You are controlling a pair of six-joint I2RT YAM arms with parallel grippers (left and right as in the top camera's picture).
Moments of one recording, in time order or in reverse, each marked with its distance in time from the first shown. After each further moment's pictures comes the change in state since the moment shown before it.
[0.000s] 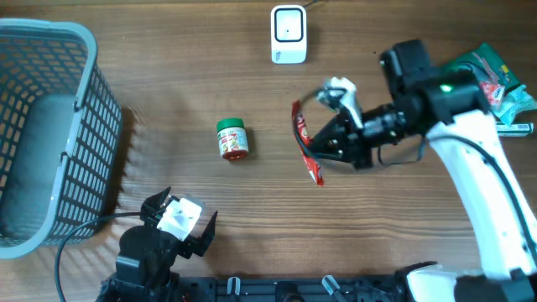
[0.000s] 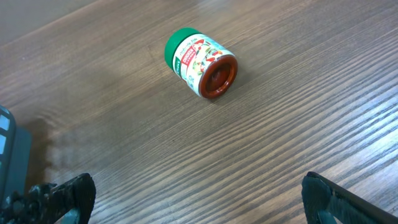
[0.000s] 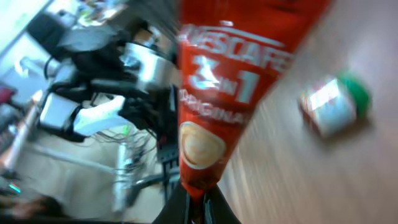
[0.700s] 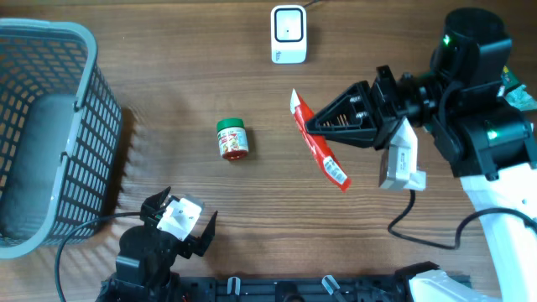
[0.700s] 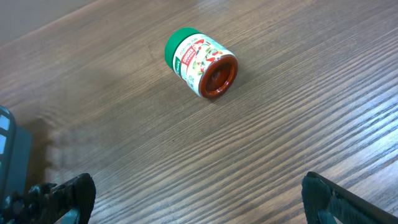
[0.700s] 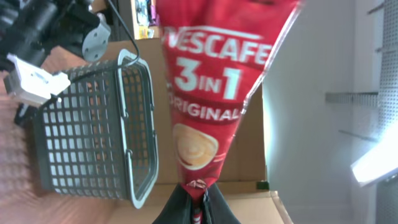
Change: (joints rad) left arm 0.000 0.000 0.000 0.000 0.000 0.000; right arm 0.000 -0.190 0.002 0.830 -0.461 -1.058
